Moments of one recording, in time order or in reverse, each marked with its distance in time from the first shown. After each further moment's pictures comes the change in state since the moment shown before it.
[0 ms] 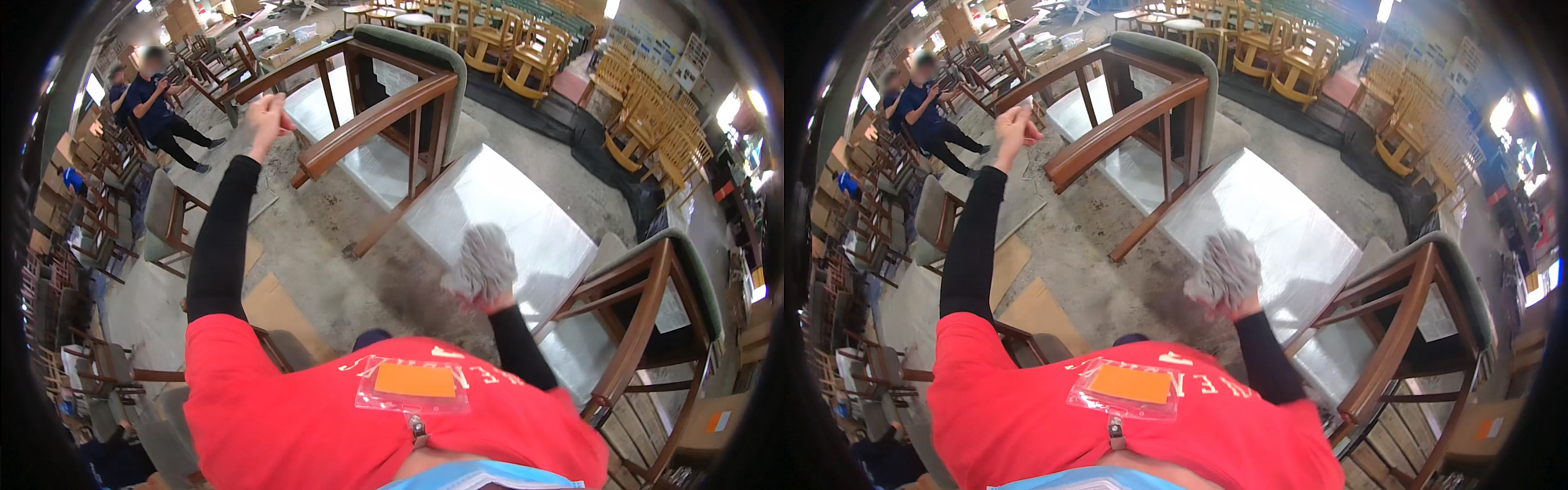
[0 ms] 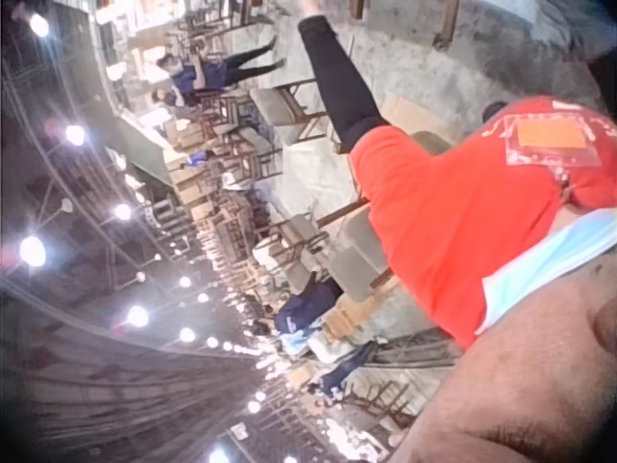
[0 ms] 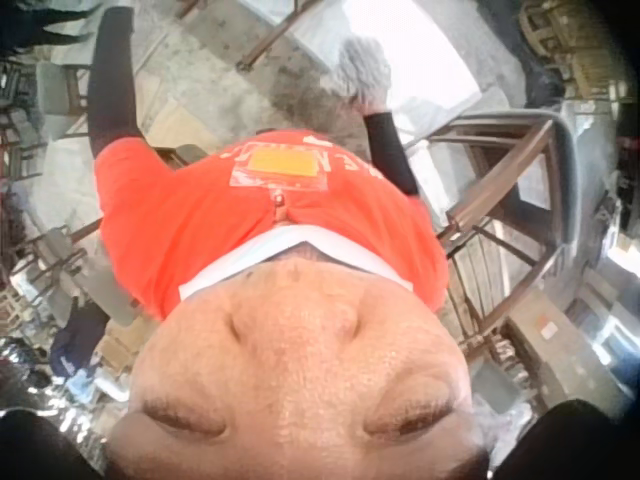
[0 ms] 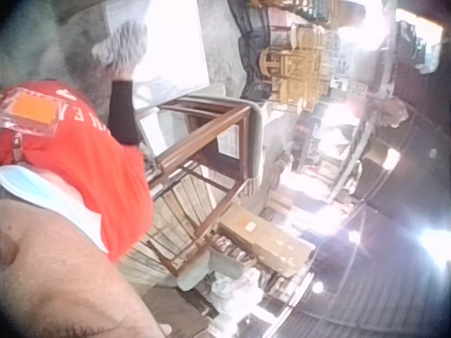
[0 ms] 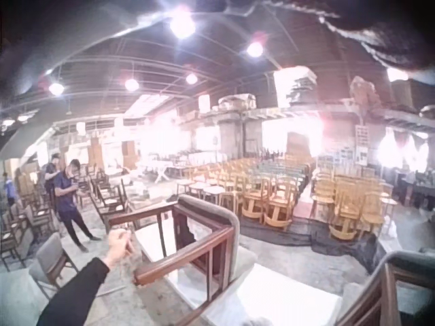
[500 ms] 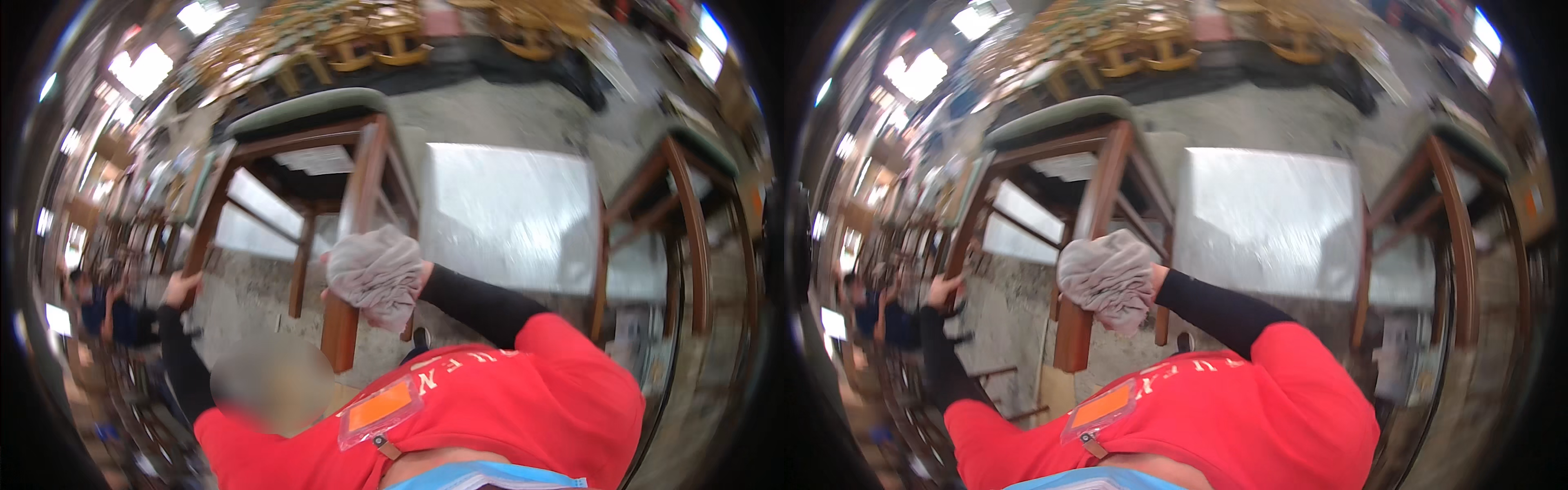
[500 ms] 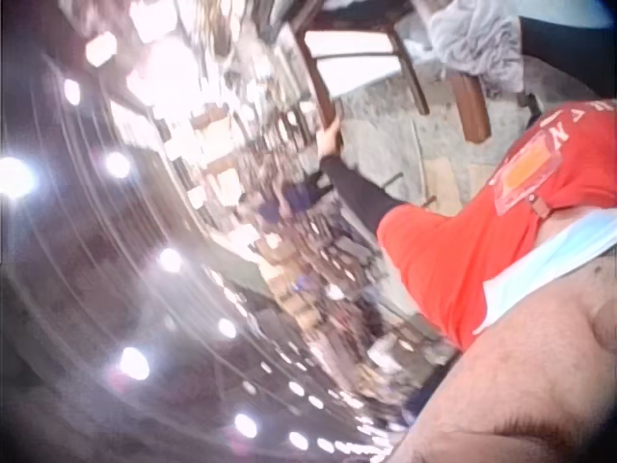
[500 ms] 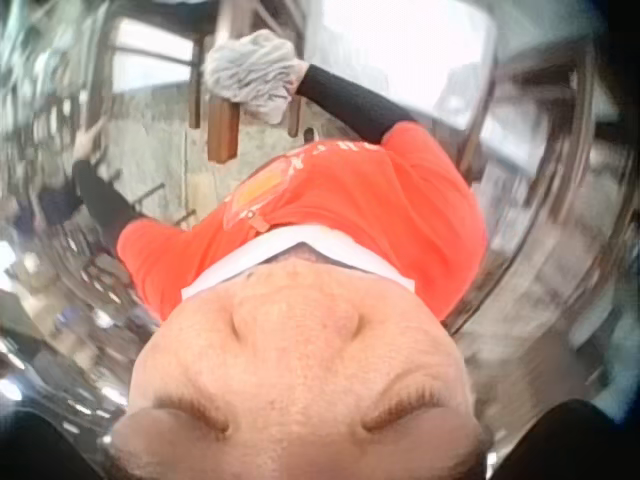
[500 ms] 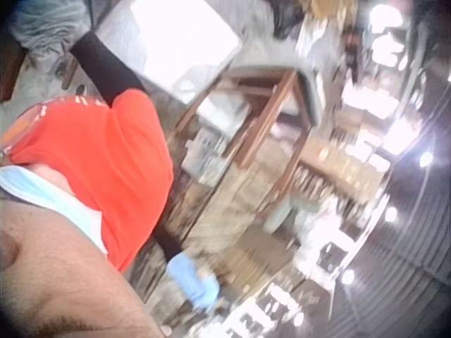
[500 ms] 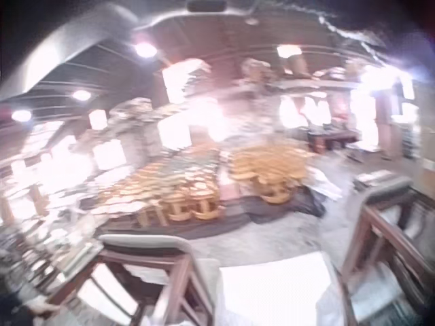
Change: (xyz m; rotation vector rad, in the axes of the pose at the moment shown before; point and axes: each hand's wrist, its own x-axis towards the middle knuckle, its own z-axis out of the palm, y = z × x) left_hand 0.271 -0.127 -0.087 0.376 -0.777 -0.261; right_hand 0.319 -0.028 0.103 2.486 -0.028 0.133
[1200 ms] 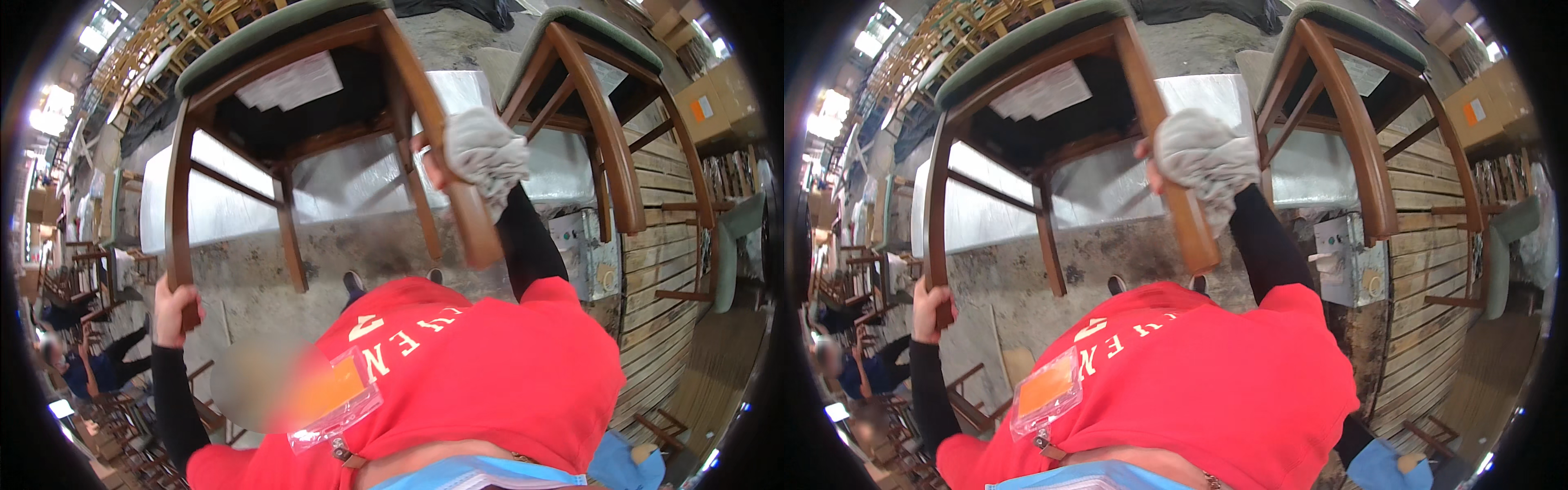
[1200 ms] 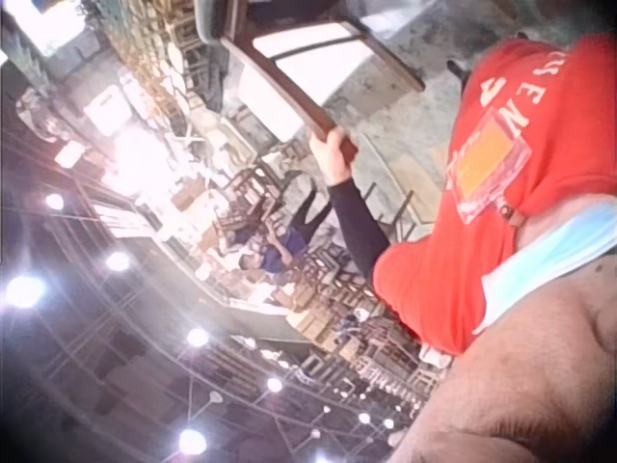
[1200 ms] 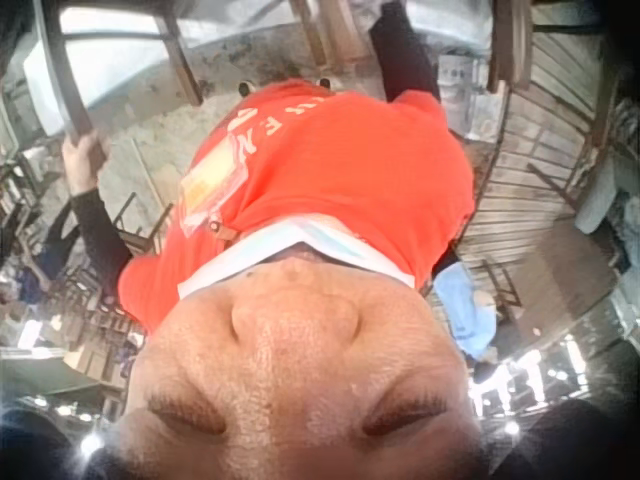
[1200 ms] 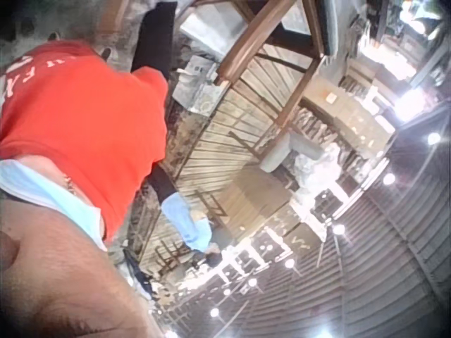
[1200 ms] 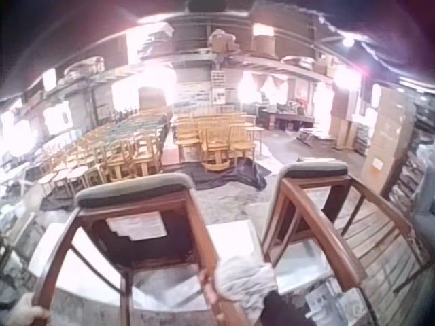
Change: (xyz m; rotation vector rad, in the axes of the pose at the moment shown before) left_hand -0.141 0.129 0.233 -0.310 -0.252 0.009; right_hand -0.339 -0.153 0.078 -0.404 0.322 -0.161
